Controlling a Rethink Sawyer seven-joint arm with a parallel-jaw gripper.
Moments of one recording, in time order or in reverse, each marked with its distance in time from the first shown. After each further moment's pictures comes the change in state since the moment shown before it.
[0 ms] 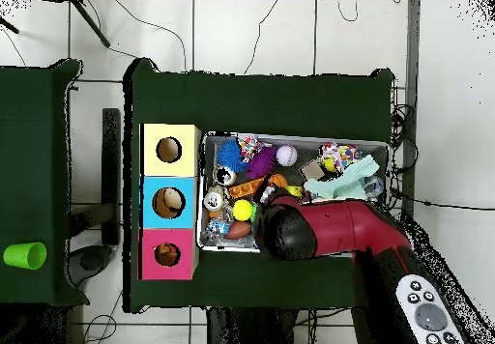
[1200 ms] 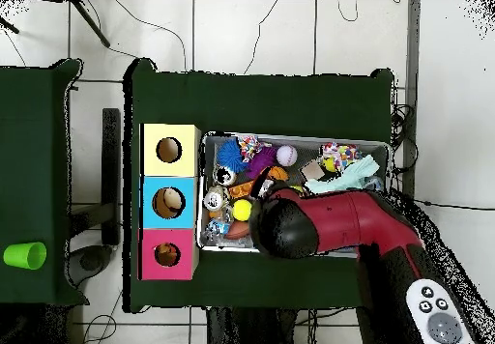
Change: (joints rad) arm -0.056 -0.081 0.119 0.000 -0.012 0.097 0.000
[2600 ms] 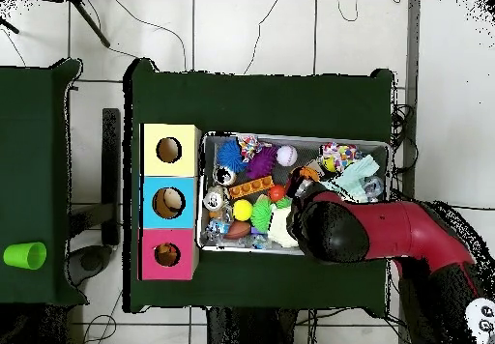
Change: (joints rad) arm -0.175 -0.003 0.078 0.009 -0.001 0.004 0.000
